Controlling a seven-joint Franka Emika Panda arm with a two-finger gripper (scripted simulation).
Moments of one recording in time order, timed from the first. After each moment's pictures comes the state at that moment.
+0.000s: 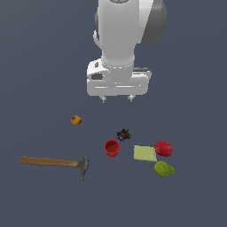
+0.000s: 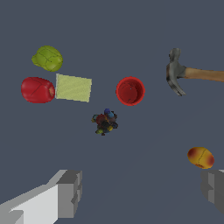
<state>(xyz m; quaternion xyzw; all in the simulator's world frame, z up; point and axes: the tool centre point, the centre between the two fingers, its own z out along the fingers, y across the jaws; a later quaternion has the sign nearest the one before) -0.011 0.014 0.296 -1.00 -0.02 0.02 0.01</state>
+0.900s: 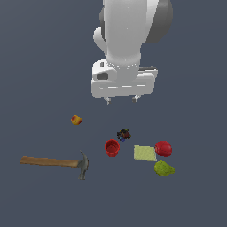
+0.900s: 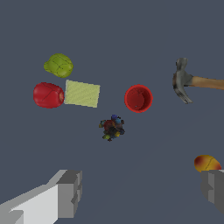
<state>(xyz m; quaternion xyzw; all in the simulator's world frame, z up) -0.001 0.031 0.302 -1.00 -0.03 0.01 0.02</state>
